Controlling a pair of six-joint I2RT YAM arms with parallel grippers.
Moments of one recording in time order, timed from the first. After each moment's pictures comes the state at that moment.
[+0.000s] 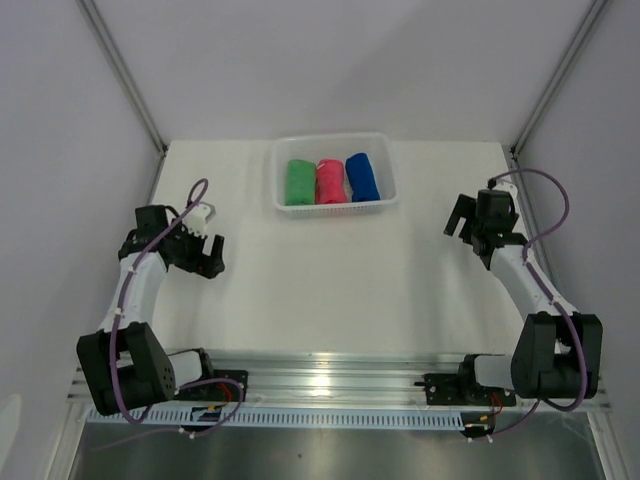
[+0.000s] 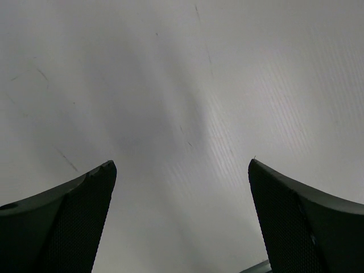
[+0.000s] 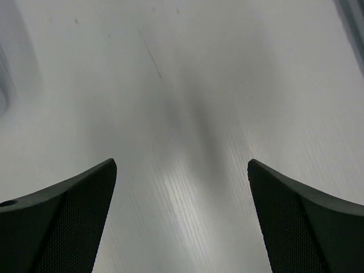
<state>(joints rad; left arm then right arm) 0.24 1.22 0.85 -0.68 0.46 0.54 0.00 1.33 0.92 -0.26 0.21 0.28</state>
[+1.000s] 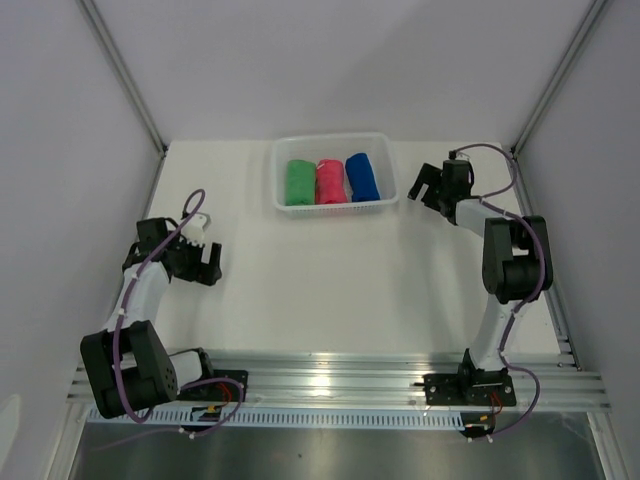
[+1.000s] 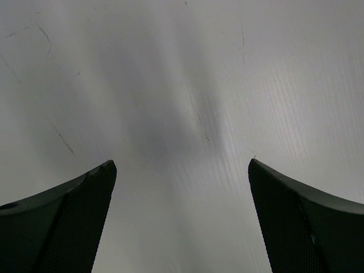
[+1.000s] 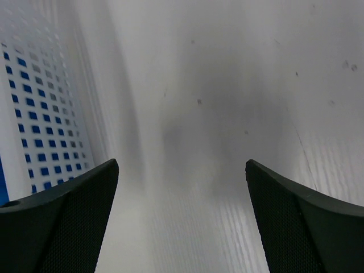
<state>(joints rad) 0.28 1.20 0.71 -0.52 0.38 0.47 0.08 1.93 1.22 0.08 0.00 0.44</state>
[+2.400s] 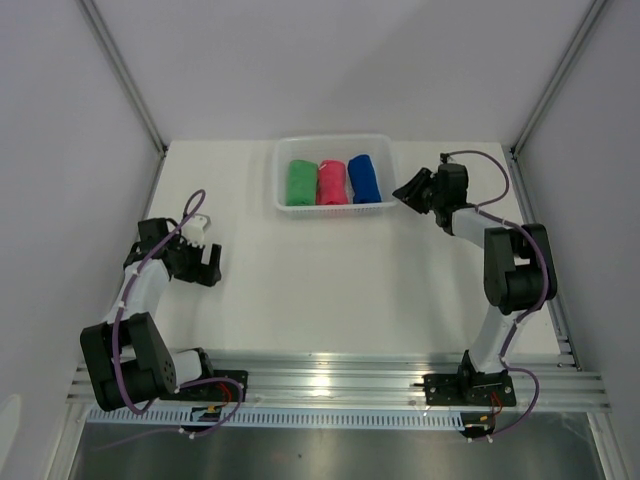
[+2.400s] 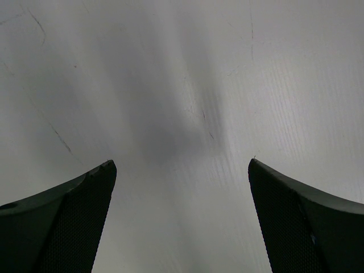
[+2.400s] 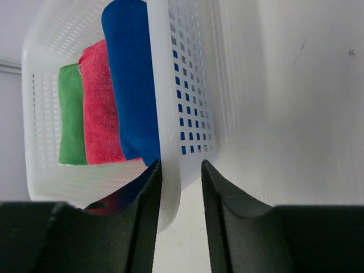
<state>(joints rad) 0.29 1.24 0.71 -0.51 0.37 0.47 0.12 1.88 1.14 0.23 -0.30 0.70</state>
